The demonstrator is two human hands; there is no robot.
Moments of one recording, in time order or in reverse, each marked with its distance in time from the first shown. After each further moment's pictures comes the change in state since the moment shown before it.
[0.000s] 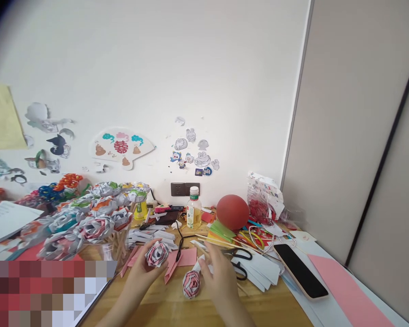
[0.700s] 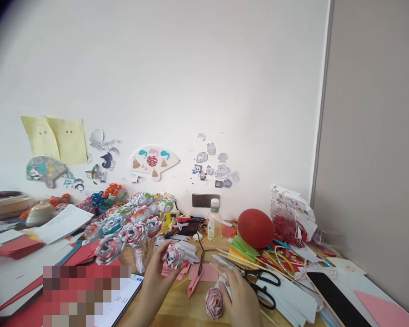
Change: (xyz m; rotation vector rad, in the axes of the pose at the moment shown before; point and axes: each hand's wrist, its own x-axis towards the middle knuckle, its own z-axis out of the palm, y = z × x) left_hand 0.002 0.014 -0.020 0.245 0.136 0.302; right_hand -0.006 0.008 0.013 -0.211 -0.109 -0.129
